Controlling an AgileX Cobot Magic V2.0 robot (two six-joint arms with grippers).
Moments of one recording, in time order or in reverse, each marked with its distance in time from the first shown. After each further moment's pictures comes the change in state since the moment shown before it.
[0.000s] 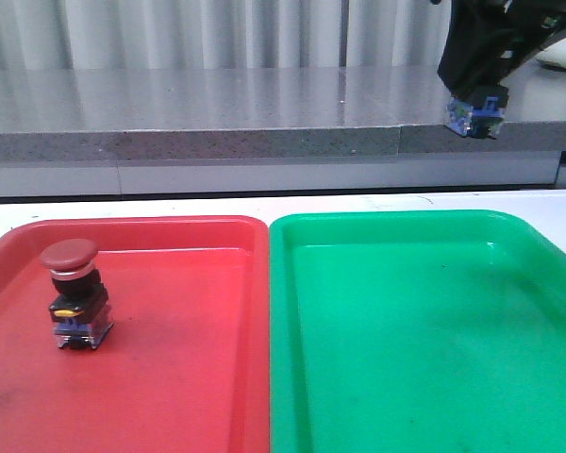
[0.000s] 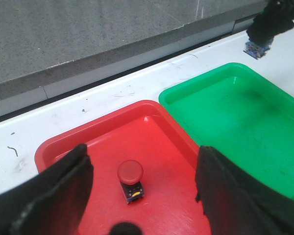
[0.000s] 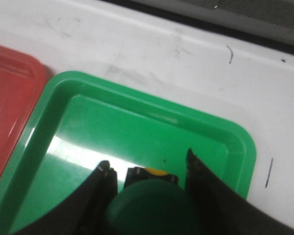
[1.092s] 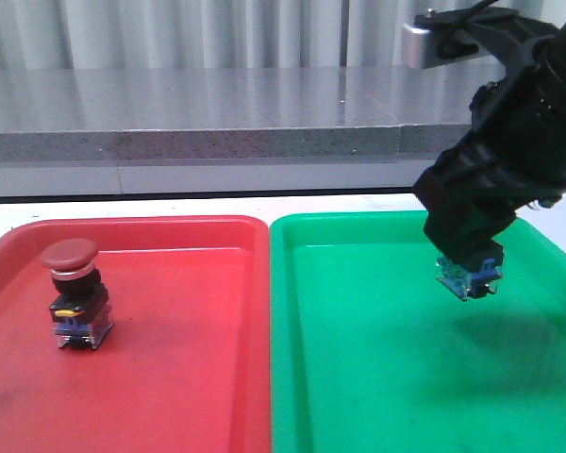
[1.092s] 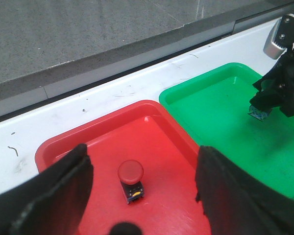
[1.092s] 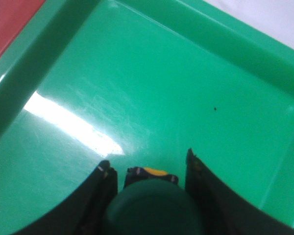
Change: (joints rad) left arm 0.000 0.000 0.000 0.000 0.000 0.000; right arm 0.120 0.024 0.376 -0.109 -0.348 0.000
